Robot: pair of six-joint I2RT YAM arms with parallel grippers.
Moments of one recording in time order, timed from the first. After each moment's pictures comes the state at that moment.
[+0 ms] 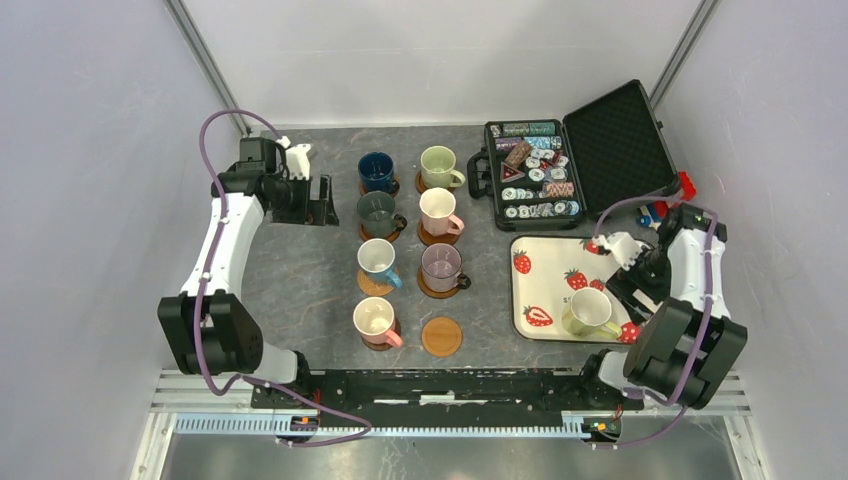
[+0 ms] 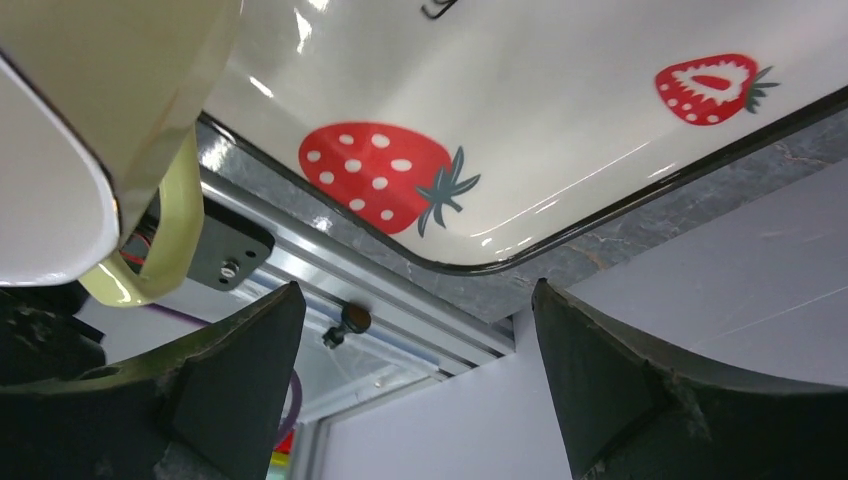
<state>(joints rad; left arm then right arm) 0.05 1.44 1.32 -0.92 0.36 0.15 -0.48 1.34 1.01 -1.25 -0.06 -1.20</state>
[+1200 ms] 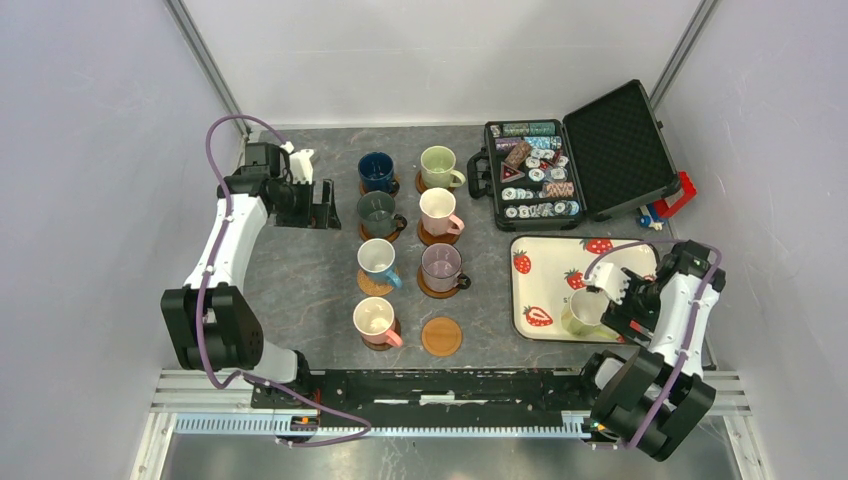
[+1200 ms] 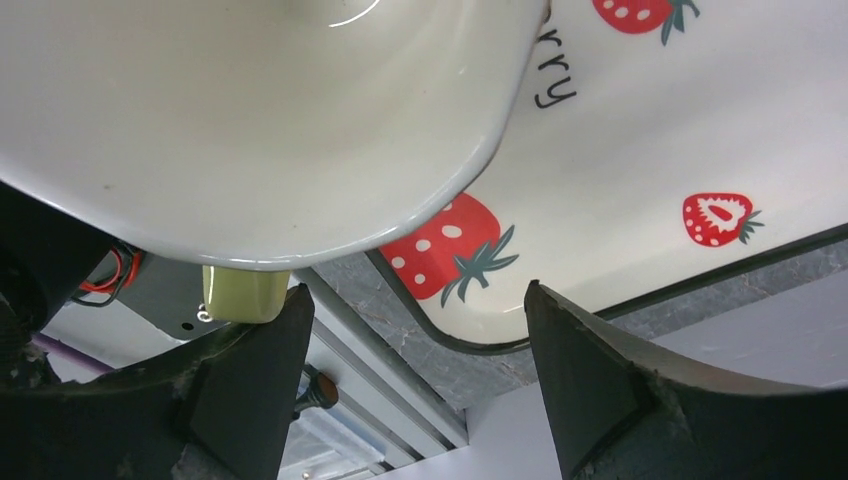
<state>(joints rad) 0.05 1.46 1.27 -0.86 0.37 0.15 -0.61 1.05 0.76 -1.23 -0.23 -1.66</state>
